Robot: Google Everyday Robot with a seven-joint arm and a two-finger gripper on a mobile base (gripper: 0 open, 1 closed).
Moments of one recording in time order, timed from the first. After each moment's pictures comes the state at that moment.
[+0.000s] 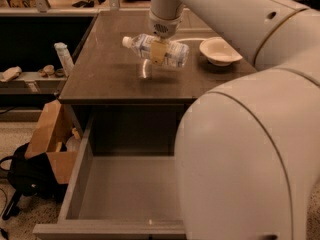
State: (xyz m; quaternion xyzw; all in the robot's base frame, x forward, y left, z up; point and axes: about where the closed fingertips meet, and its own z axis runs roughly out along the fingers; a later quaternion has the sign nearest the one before) arm 0.729 -0.022 0.881 -0.59 0.79 -0.07 0.17
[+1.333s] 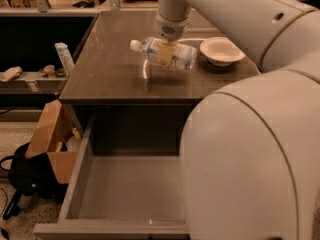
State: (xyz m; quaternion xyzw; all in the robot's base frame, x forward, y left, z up) arm 0.721 -0.041 0.874 -0.58 0.80 -0.07 0.15
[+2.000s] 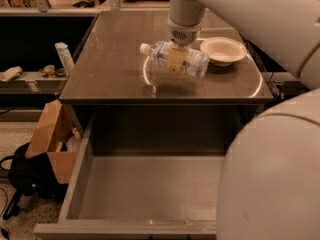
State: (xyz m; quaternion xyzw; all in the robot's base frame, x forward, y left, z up) arm 0.682 -0.075 0.881 -0.55 0.82 -0.09 0.14
